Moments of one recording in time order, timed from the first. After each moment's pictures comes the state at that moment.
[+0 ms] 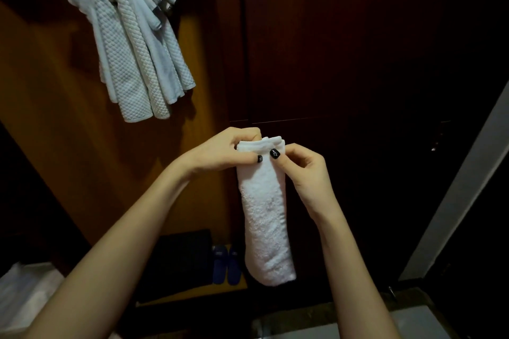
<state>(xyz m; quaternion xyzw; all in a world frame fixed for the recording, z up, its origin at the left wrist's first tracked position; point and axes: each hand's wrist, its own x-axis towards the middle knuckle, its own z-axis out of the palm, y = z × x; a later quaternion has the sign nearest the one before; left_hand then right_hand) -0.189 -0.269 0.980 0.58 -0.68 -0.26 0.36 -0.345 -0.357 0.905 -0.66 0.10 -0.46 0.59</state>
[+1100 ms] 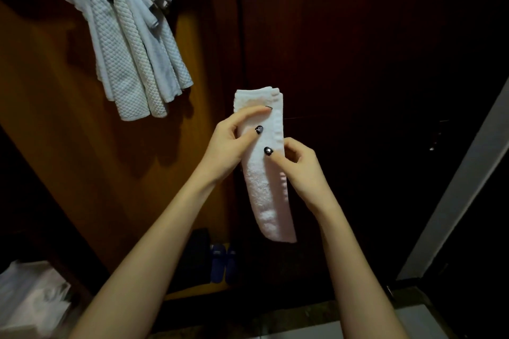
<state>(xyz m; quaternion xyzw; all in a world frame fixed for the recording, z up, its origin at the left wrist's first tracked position) -0.199 -0.301 0.948 0.51 -0.61 -0.09 0.60 -0.342 -0.371 0.910 -0.69 0.14 -0.42 0.57</state>
